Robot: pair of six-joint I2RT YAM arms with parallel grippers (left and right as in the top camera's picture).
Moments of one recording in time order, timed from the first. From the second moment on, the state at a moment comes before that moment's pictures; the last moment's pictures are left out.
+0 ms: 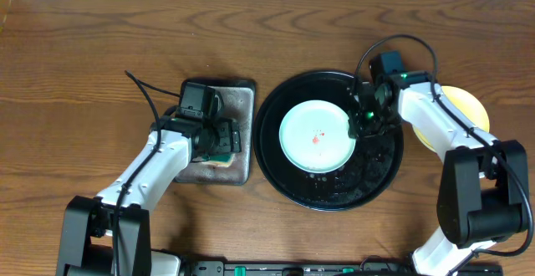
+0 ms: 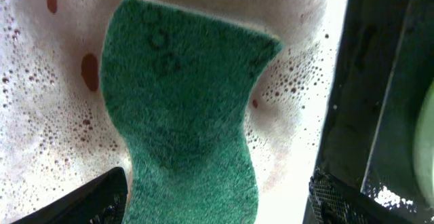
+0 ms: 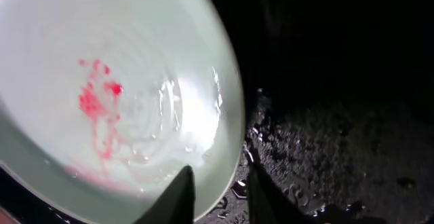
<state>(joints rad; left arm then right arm) -0.21 1.54 0.84 -0.56 0.15 -0.32 0.19 1.84 1.20 -0.88 -0.26 -0.01</state>
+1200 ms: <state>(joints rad) -0.25 1.60 0.84 -0.50 0.01 -0.32 0.19 1.84 1.12 -0.75 -0.26 -0.01</state>
